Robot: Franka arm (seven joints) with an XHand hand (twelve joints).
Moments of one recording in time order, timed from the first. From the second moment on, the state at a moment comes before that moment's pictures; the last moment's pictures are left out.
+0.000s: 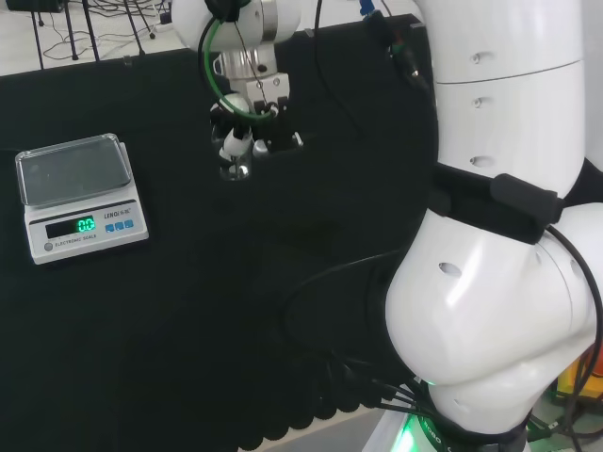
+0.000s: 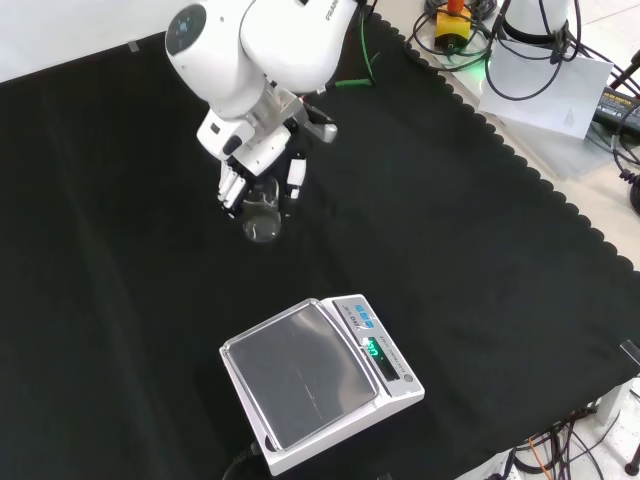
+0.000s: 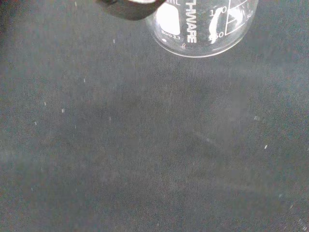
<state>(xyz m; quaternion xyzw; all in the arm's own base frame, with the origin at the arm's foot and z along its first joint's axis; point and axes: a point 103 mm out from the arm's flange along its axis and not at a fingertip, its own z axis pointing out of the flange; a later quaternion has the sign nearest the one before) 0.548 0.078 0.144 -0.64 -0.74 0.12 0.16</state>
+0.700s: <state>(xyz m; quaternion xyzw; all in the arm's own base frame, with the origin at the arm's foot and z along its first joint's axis) 0.553 0.081 0.175 -0.63 -0.76 0.12 0.14</state>
